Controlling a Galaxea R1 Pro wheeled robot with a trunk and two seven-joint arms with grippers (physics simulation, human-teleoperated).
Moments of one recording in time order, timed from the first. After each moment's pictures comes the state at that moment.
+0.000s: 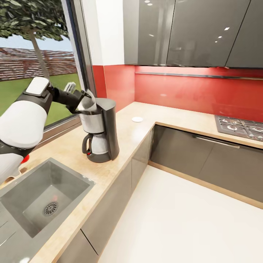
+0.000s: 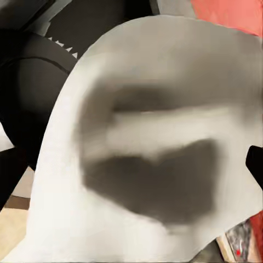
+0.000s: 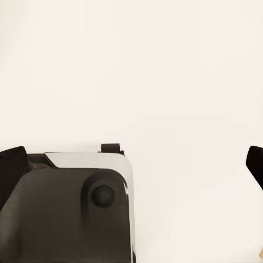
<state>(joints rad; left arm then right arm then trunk) -1.76 0.05 0.68 -0.36 0.52 0.93 0.47 -0.02 0.00 -0.15 -0.50 0.14 -0.09 -0.03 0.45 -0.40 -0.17</state>
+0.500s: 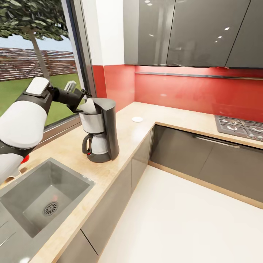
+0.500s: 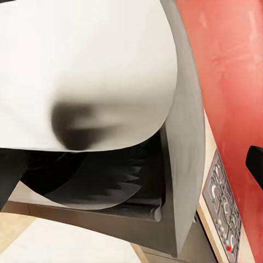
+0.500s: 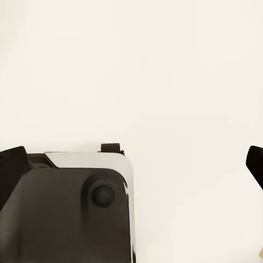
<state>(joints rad) -1.76 0.05 0.69 -0.36 0.52 0.94 0.42 -0.02 0.00 -0.15 -0.49 0.14 -0.09 -0.03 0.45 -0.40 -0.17</state>
